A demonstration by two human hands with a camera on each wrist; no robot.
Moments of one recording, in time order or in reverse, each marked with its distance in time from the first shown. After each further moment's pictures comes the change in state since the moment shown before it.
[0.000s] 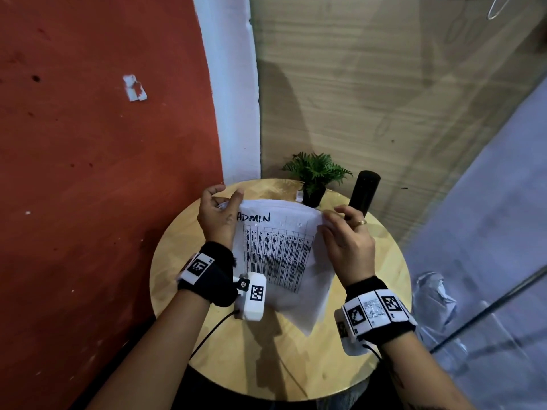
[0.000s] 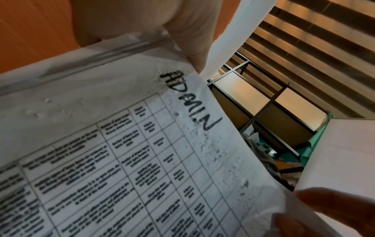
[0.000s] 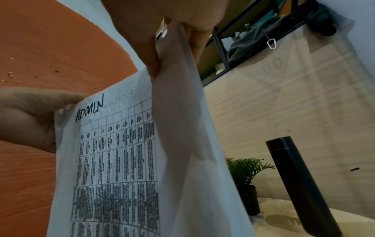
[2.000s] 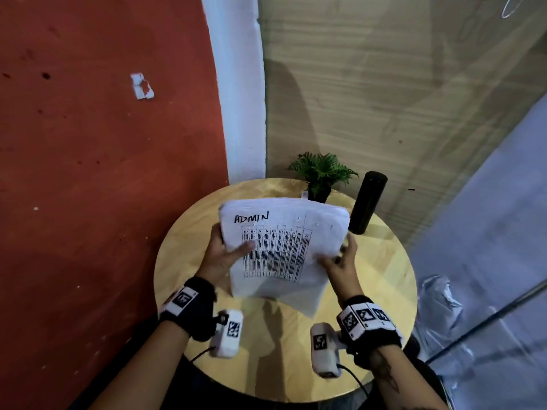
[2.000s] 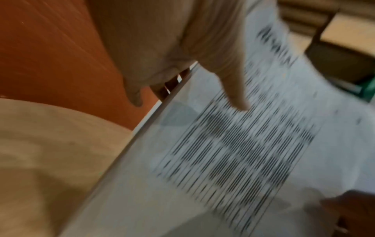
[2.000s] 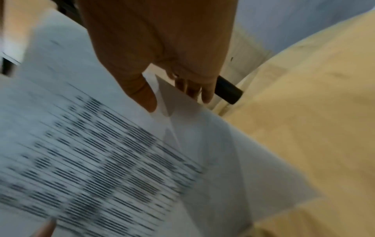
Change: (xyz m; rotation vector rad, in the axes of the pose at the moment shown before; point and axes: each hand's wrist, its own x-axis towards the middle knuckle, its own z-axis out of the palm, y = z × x) left_hand -0.022 -0.053 -0.054 0.048 -0.483 -0.225; right_hand -0.053 0.015 0.035 0.686 -0.267 0.991
